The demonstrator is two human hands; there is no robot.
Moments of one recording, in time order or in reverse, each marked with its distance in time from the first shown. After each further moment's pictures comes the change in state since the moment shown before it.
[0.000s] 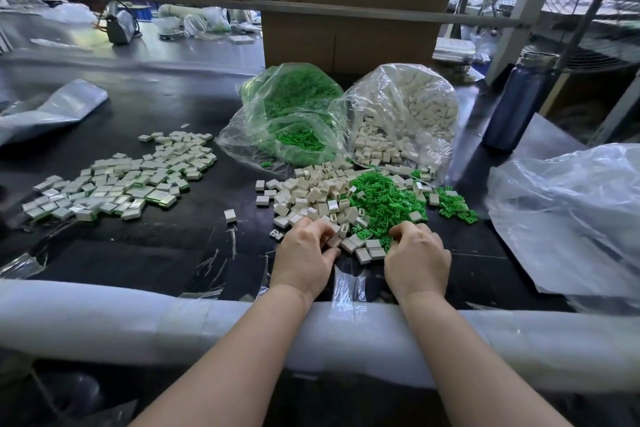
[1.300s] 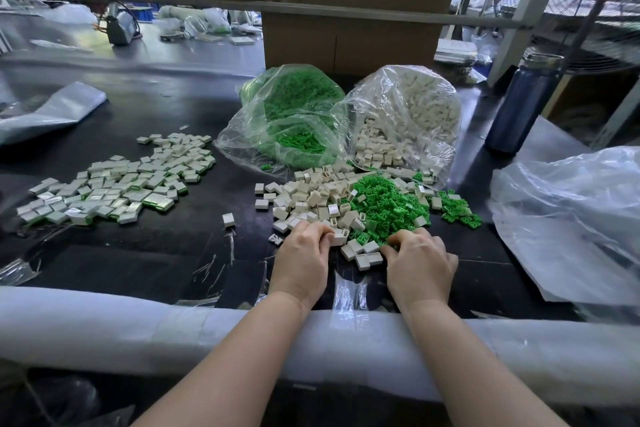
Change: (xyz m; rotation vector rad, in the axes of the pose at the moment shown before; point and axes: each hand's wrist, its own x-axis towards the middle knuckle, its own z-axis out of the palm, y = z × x) left_hand 0.002 -0.001 0.000 -0.039 0.037 -0.004; right_hand 0.000 -0.001 0.001 -0.074 -0.012 -0.019
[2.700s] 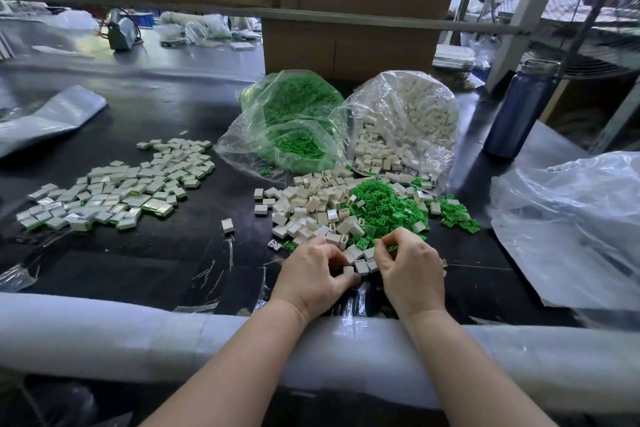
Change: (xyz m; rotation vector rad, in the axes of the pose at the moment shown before) left_hand -0.005 0.007 -0.003 0.054 -0.232 0.063; right_hand -0.004 -0.002 -0.006 0.334 0.120 -0.200
